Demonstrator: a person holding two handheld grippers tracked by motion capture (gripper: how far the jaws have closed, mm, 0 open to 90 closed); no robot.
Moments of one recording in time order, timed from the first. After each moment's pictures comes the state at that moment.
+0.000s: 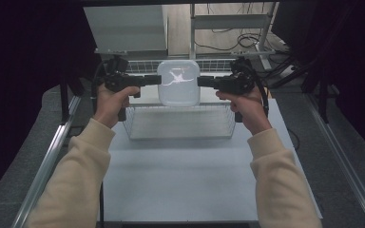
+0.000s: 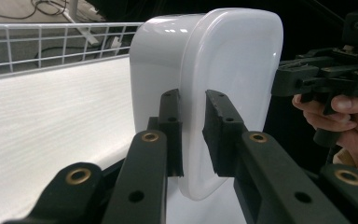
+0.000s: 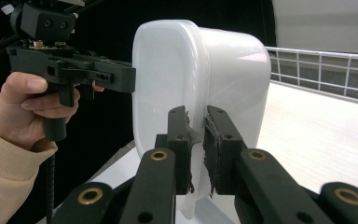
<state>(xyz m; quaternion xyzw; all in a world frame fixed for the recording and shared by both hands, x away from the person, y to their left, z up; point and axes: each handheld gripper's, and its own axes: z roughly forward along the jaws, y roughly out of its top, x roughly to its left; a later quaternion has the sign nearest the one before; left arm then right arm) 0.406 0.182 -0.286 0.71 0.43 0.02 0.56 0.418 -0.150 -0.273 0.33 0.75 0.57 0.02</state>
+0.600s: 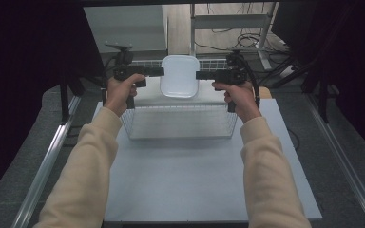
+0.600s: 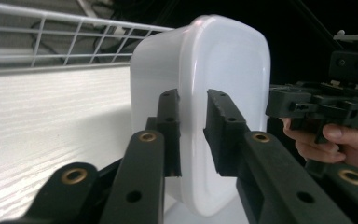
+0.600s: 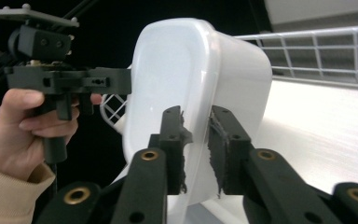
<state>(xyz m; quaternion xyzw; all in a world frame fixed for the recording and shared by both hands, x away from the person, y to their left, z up) 0.467 0.182 -0.309 0.67 0.50 -0.05 0.55 0.476 -0.145 -0.299 0.42 0.72 0.55 -0.04</state>
